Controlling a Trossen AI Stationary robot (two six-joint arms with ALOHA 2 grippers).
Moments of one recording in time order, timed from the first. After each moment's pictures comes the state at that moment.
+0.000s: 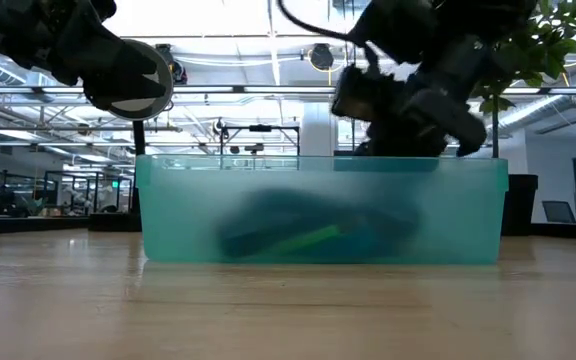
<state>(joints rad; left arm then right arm) -0.38 0.88 0.32 0.26 -0.47 -0.24 0.18 1.74 0.88 -0.07 0.02 0.14</state>
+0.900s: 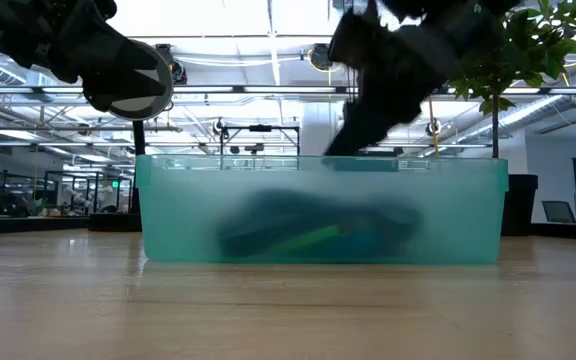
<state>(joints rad) -0.38 0.88 0.32 0.27 -0.47 -0.29 0.17 1.61 0.90 -0.05 0.06 0.14</state>
